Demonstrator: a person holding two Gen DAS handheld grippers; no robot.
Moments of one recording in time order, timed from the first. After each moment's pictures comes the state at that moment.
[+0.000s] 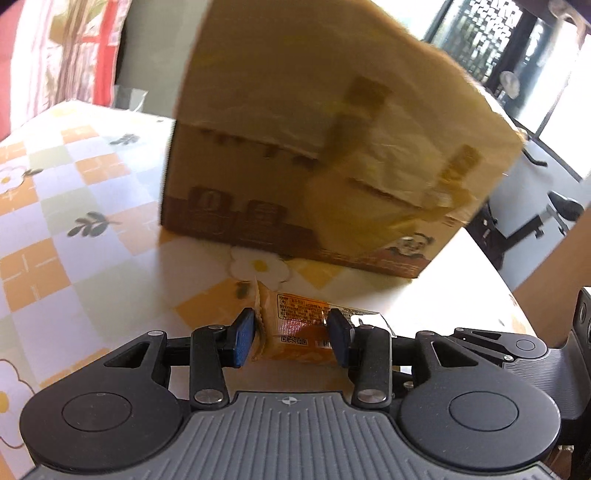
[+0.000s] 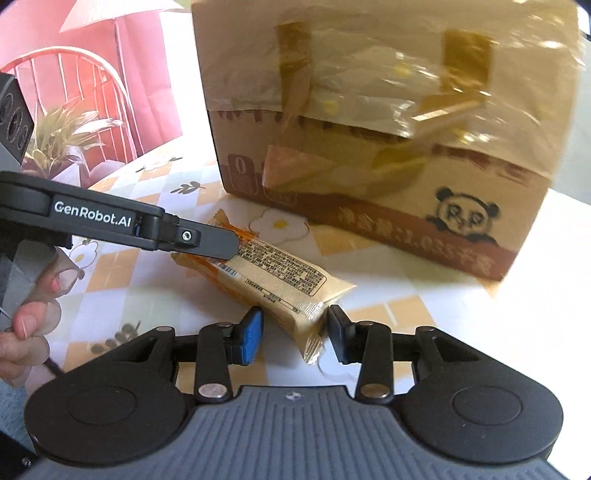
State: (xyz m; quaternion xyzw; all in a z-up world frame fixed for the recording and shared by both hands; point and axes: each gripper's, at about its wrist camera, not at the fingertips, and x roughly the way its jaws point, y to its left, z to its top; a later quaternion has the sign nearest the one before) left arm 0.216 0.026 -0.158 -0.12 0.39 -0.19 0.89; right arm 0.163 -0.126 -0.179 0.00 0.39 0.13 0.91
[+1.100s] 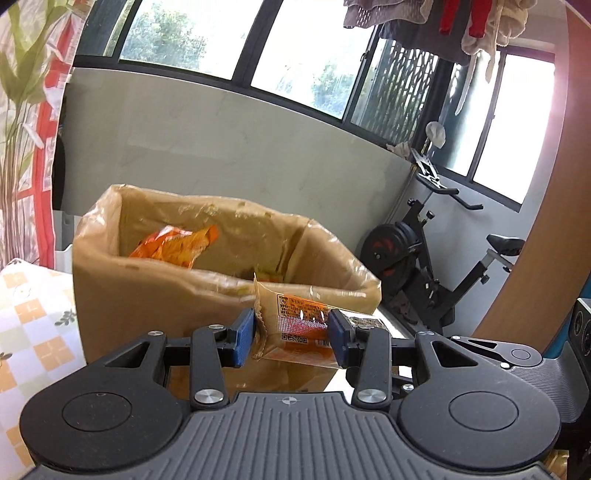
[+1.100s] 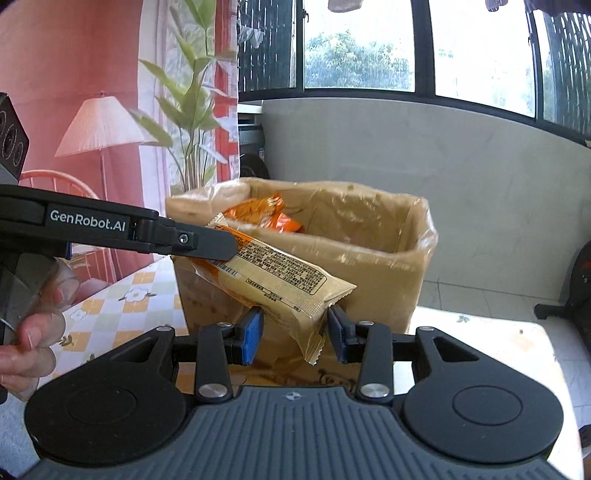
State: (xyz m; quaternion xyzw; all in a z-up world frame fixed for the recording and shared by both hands) left arm 0.206 -0.023 0.001 -0.09 0.24 -0.26 0.93; right arm 0.139 -0.166 -0.024 -0.02 0.24 0.07 0.97
